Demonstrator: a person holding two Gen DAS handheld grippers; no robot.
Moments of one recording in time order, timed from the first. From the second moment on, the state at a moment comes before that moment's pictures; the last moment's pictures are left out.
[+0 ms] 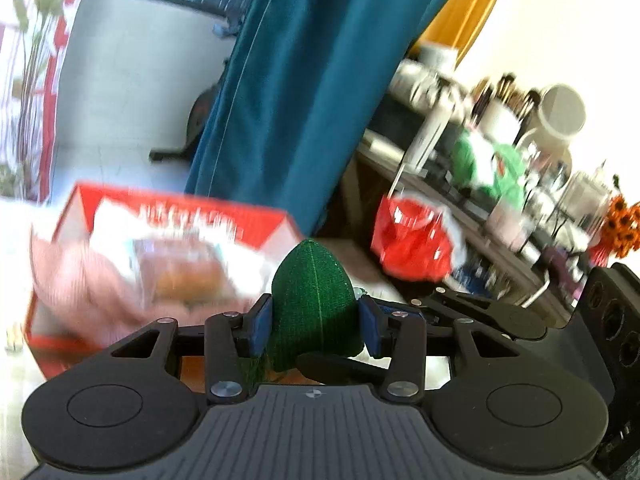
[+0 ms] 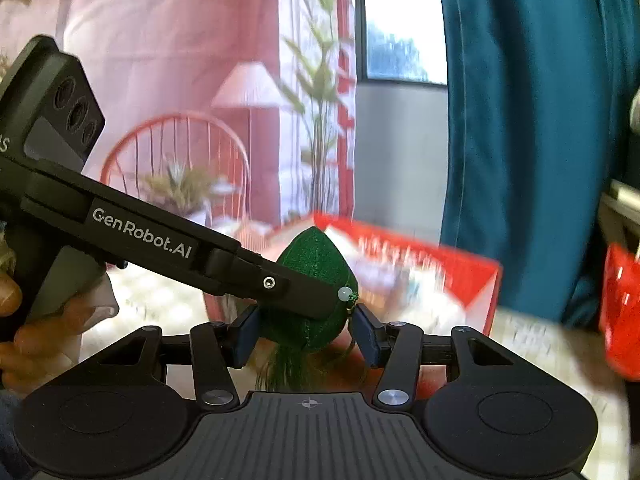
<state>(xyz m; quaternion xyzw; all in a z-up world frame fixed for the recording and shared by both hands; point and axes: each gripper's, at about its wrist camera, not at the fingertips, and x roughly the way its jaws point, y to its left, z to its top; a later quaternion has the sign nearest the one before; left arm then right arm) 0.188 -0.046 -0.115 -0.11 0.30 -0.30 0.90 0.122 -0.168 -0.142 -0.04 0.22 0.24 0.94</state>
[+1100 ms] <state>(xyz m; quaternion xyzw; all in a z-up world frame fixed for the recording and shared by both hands) 0.273 -0.092 -0.171 -0.10 0.38 -0.31 0.87 0.186 -0.202 -0.177 -0.01 0.27 0.19 0.95</state>
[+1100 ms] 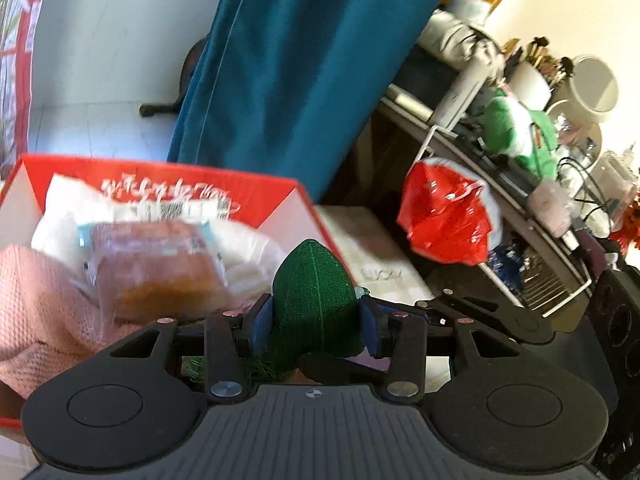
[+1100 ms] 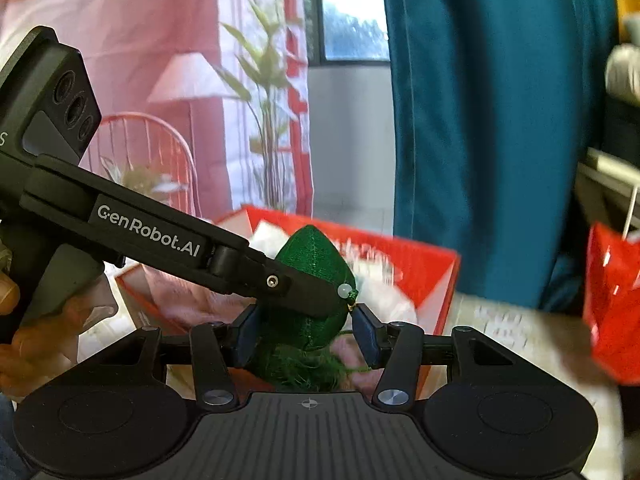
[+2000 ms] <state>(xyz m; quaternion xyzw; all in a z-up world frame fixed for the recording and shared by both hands) 0.276 -0.064 -0.167 -0.07 0.37 -0.27 0.89 0.197 -0.203 -0.191 -0.01 0.29 0.18 0.94</state>
